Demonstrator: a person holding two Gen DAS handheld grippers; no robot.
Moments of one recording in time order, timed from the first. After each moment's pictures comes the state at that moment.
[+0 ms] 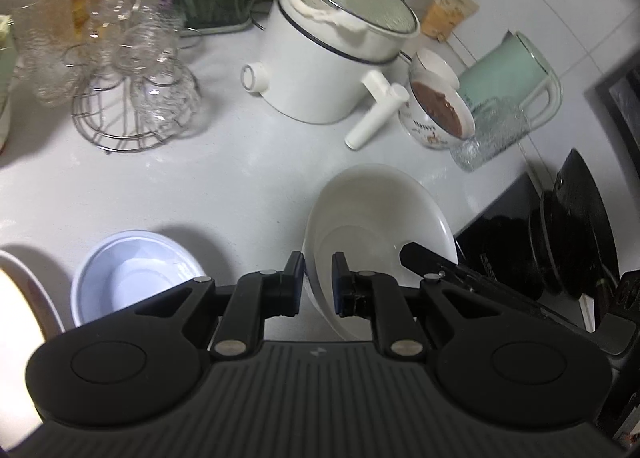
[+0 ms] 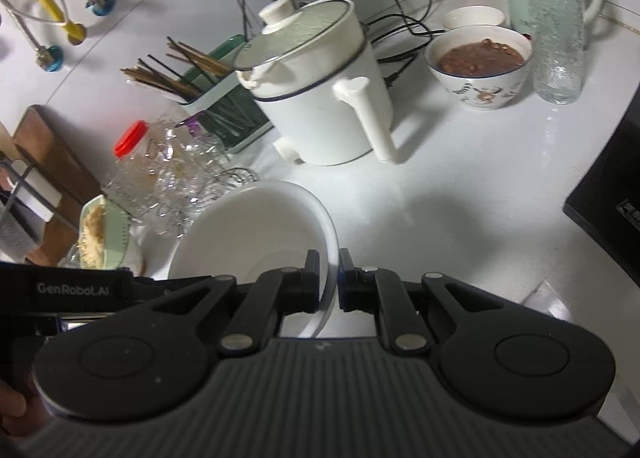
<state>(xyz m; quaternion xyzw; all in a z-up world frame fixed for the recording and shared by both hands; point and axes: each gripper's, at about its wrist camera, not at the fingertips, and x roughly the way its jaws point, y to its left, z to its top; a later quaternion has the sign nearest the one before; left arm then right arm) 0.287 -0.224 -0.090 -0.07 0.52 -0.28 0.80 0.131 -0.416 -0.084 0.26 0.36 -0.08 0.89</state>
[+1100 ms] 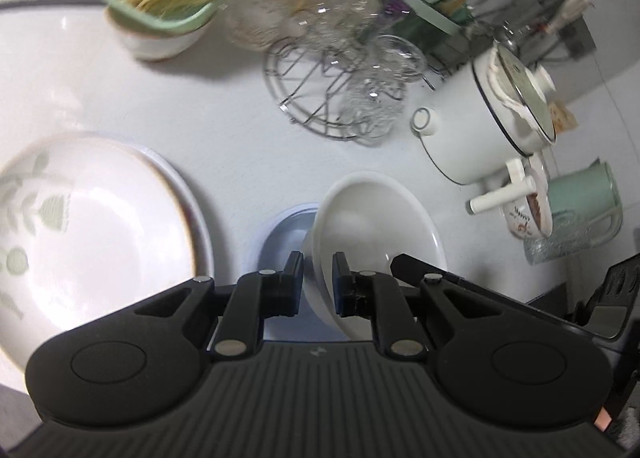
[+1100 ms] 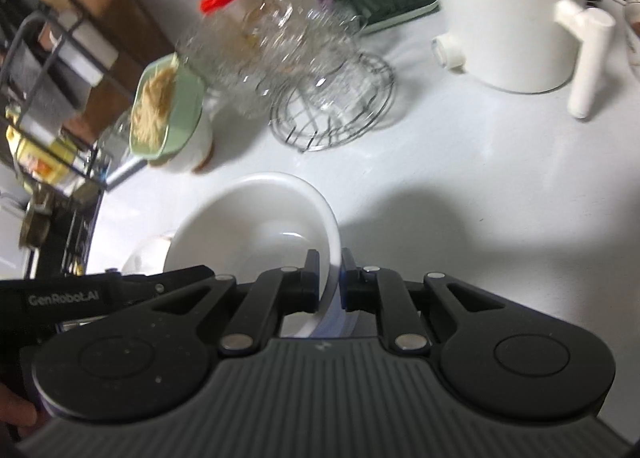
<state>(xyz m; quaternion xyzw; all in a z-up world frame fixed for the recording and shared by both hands) 0.283 -0.073 -0.136 -0.22 0.53 -0.13 0.81 0.220 -0.313 -0.116 0.18 0.49 0.08 0.85</state>
